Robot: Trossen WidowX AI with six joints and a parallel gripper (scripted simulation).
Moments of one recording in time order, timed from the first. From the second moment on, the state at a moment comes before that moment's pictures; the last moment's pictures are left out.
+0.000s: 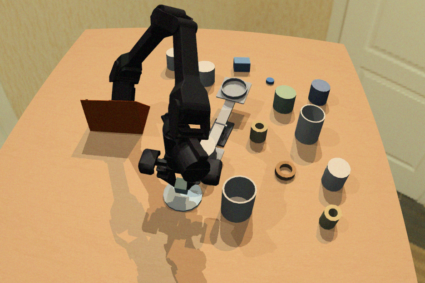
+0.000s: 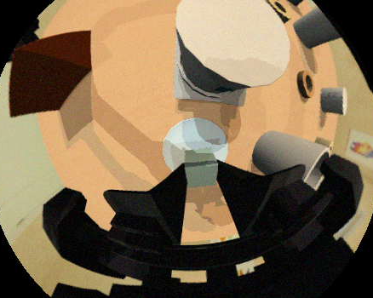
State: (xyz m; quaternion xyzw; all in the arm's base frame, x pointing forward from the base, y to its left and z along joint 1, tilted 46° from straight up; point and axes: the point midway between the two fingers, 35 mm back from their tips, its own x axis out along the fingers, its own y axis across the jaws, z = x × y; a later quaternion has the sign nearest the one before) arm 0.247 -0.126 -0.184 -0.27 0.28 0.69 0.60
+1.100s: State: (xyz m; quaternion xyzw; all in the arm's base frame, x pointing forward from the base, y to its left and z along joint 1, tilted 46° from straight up) arm 0.244 -0.110 -0.202 -0.27 0.28 0.69 0.60
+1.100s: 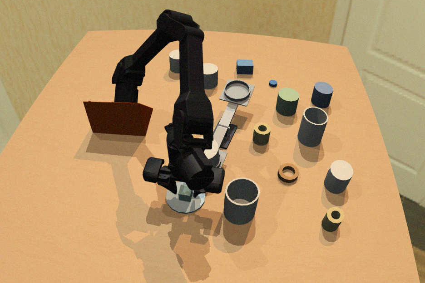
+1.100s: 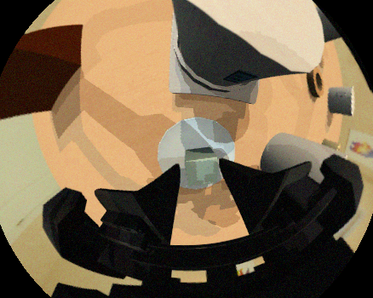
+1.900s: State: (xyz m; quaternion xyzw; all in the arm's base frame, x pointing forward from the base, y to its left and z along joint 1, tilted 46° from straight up) arm 0.250 -0.176 -0.132 -0.27 0.28 0.69 0.61
